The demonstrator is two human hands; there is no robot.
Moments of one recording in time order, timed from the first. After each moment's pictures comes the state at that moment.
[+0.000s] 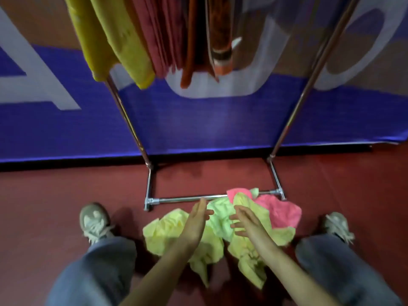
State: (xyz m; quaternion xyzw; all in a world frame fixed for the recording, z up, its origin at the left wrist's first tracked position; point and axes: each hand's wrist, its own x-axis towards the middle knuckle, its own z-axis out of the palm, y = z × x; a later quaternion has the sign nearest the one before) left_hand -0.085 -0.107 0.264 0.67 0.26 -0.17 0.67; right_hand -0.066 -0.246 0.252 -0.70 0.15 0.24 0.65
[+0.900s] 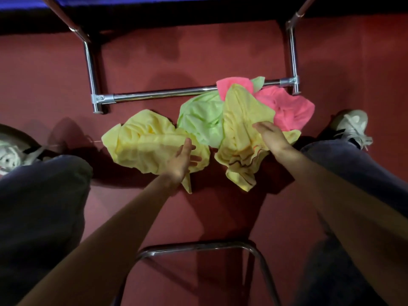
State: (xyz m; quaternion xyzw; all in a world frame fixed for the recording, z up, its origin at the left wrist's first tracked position) left_hand -0.073 -0.113 0.073 0.64 0.36 -0.36 0.58; right_hand -0.006 -0.330 0.033 -0.78 0.29 0.28 0.47
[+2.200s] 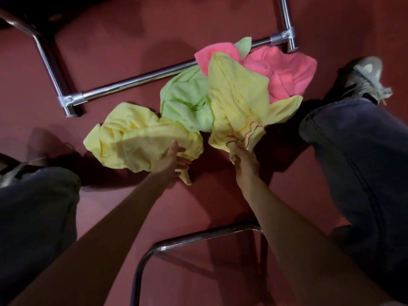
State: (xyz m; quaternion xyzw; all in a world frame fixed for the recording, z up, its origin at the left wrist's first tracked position) left_hand -0.082 -0.116 0.035 0.64 0.38 -0.43 0.51; right_hand -0.114 -0.289 -0.034 -0.43 0.61 0.11 0.65
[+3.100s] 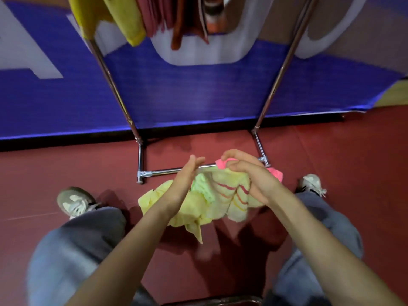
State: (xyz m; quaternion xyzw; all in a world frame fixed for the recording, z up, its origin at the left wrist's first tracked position) left_hand -0.121 -0.085 0.308 0.69 0.13 -0.18 0.69; right_hand -0.109 -0.246 0.341 -0.63 -0.03 0.25 0.74
